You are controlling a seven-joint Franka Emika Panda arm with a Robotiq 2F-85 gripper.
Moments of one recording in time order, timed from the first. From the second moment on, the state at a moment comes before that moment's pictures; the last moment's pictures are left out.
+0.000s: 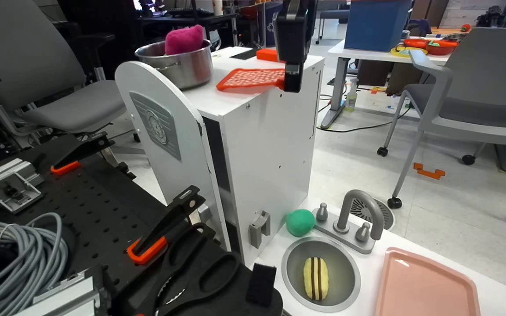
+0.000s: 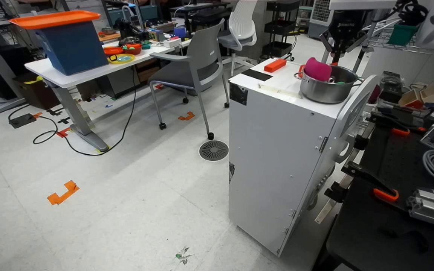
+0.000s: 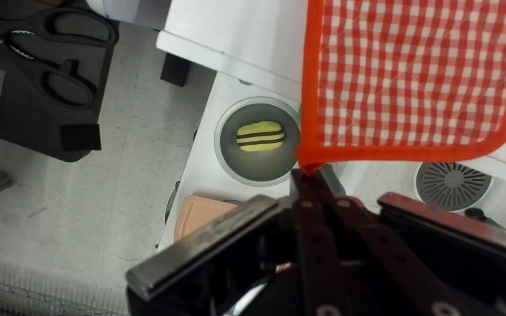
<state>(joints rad) -0.09 0.30 -0.22 -2.15 0.06 2.37 0.82</state>
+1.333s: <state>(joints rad) -0.09 0.09 -0.20 -2.18 -0.04 2.25 0.30</state>
